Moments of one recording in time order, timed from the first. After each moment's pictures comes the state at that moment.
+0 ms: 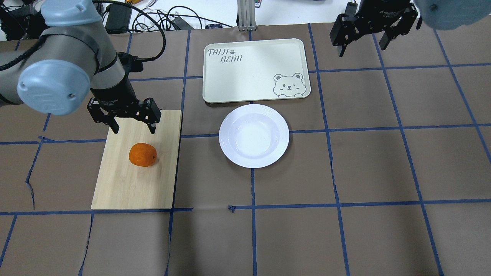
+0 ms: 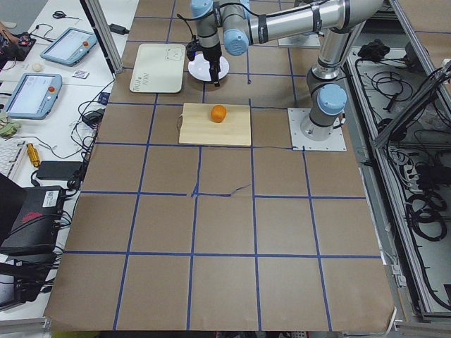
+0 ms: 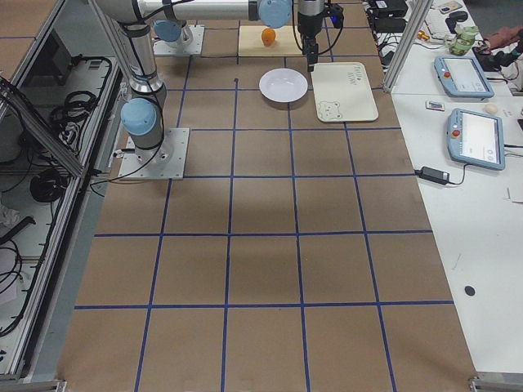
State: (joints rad) left arm -1.51 -1.69 -1.76 -1.49 1.65 0.07; right arm 1.57 -1.42 1.41 -1.66 -1.61 -0.10
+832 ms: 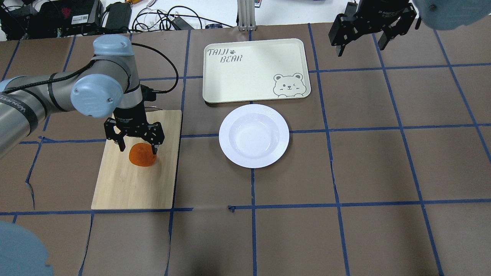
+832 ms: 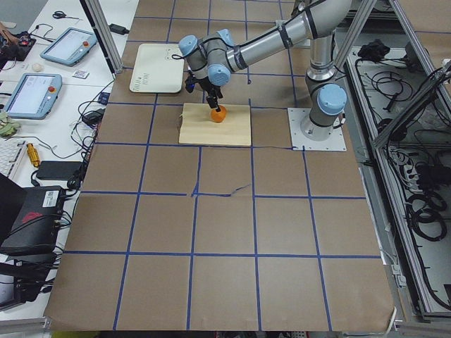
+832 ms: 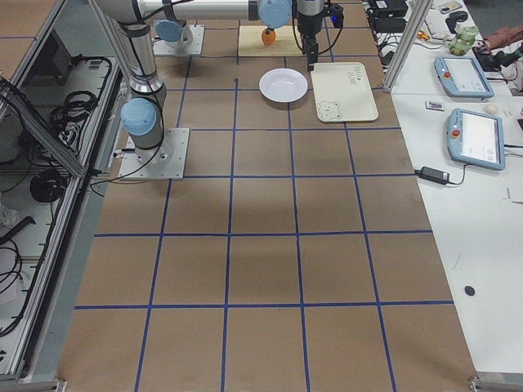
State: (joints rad) left arm -1.50 -1.91 -1.77 -1.45 1.76 0.11; right arm 1.57 -1.42 1.41 -1.66 -1.60 -0.10
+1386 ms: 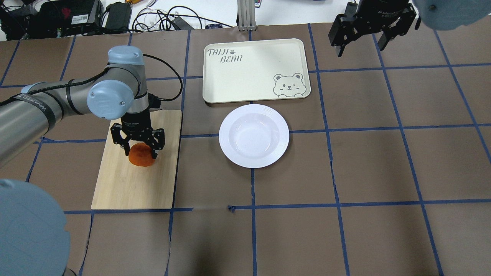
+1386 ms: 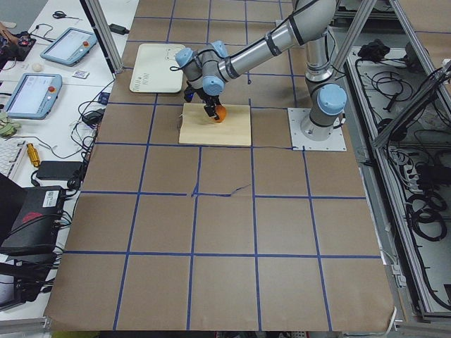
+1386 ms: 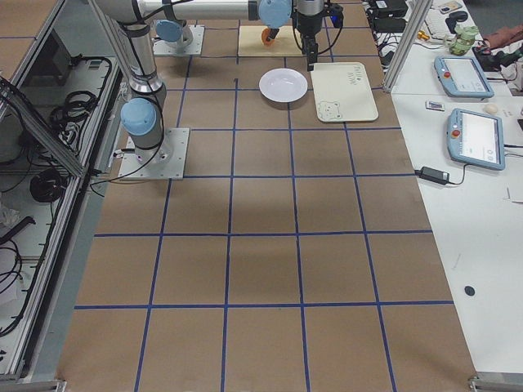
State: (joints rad) left arm -1.50 -1.99 -1.77 -1.42 1.79 0.10; right arm 1.57 -1.42 1.41 -1.66 -1.60 -0.10
